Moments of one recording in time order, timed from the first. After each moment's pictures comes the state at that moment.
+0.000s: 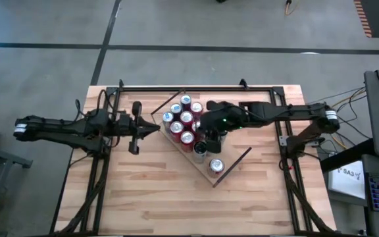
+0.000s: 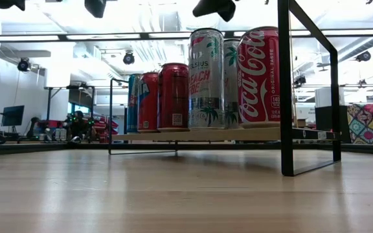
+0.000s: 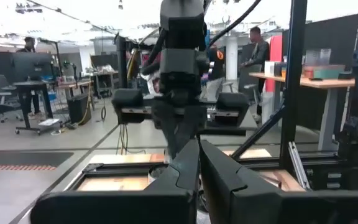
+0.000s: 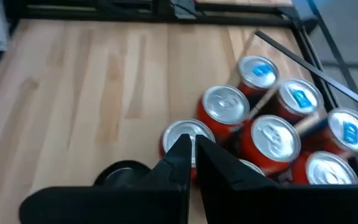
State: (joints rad) left arm -0.01 0.77 0.58 0.33 0.00 0.04; right arm -0.01 1.57 1.57 -0.68 0.04 -0.03
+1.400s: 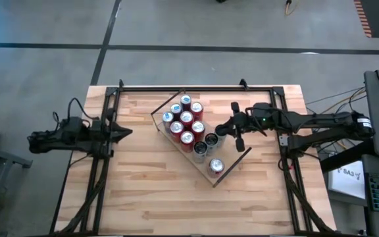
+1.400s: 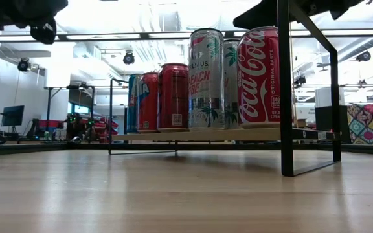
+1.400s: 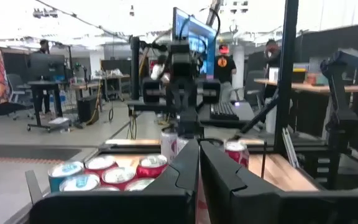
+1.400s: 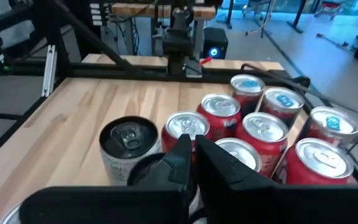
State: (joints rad) left arm -0.03 0.02 0.32 -0.14 -0.06 0.02; right arm -0.13 1.06 0.75 0.04 -0.18 -0.08
